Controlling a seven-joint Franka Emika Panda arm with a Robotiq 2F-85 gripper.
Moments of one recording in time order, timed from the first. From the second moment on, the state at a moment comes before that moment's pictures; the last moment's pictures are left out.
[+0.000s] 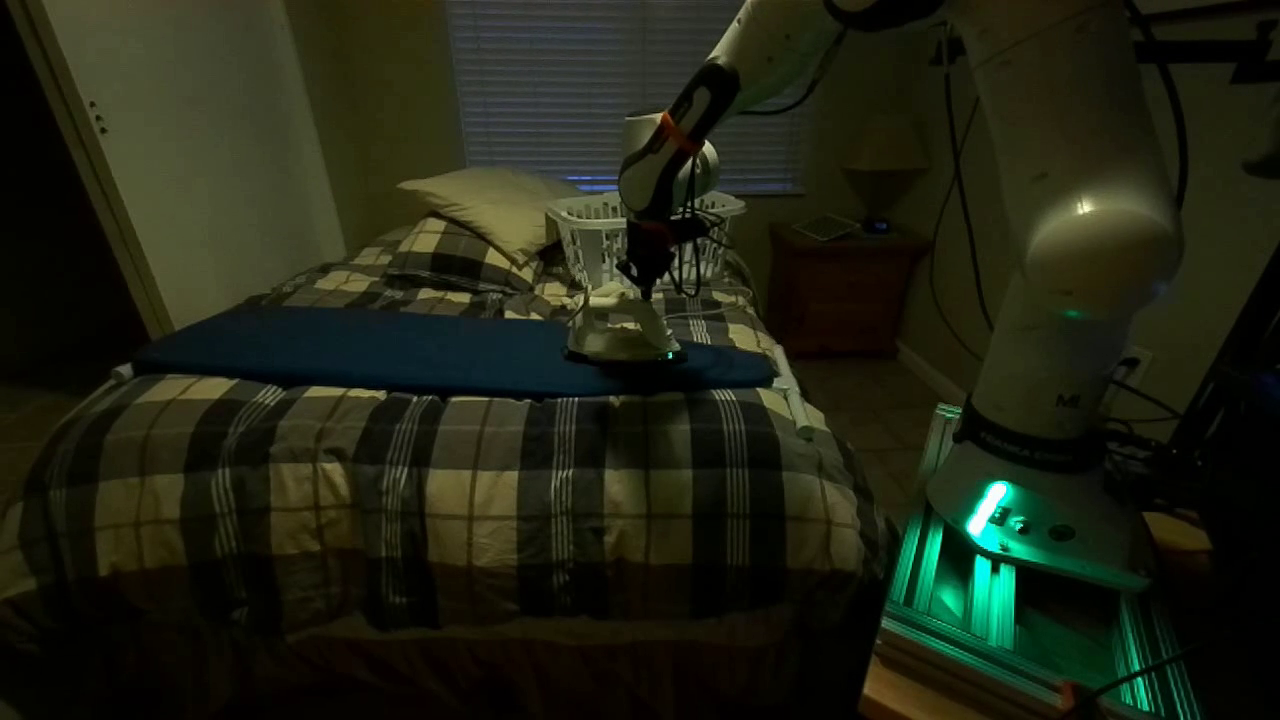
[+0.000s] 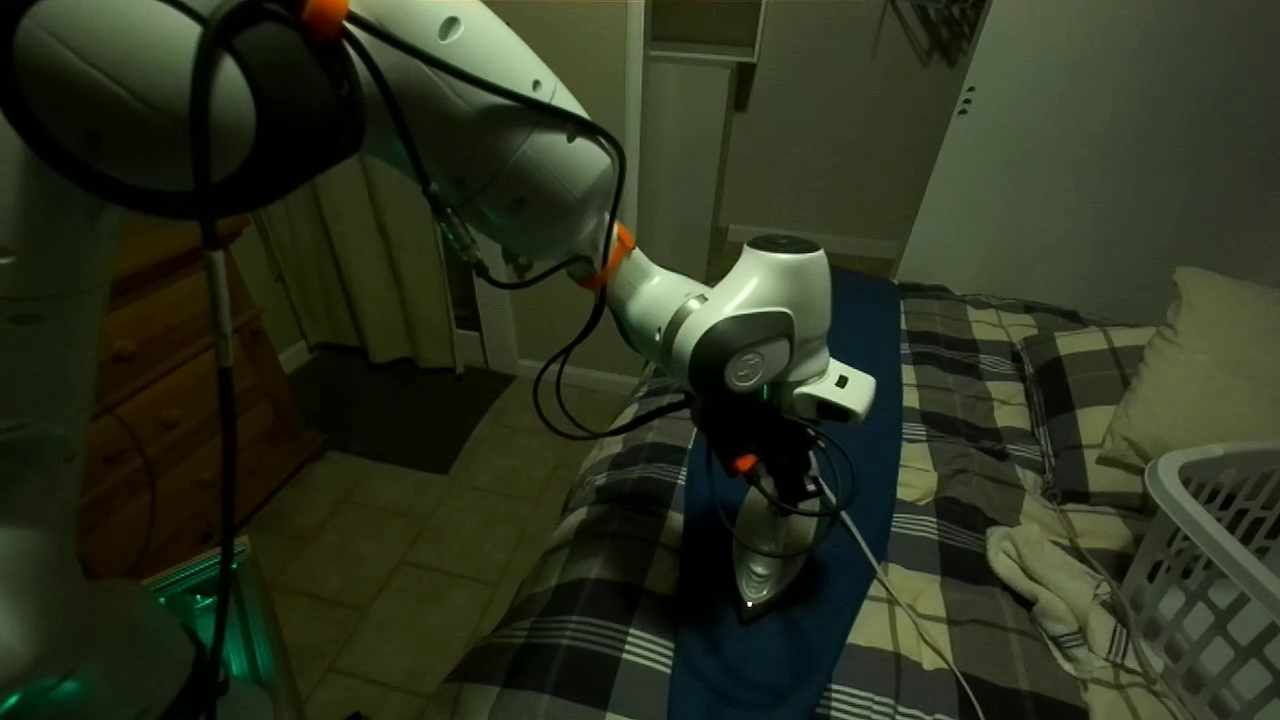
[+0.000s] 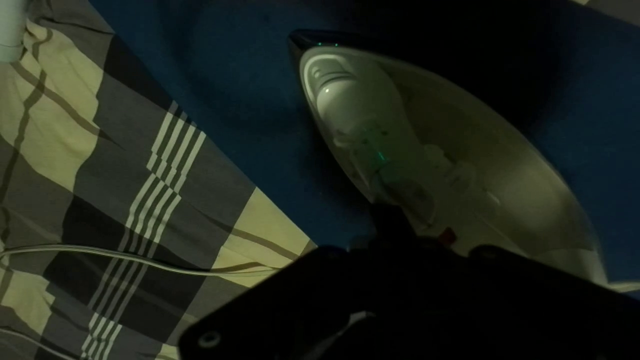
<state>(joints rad) -0.06 0.48 -0.24 -1.90 -0.10 2.54 0.28</state>
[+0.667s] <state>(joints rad) -0.06 0.50 -0.24 -1.89 -0.10 2.54 0.31</state>
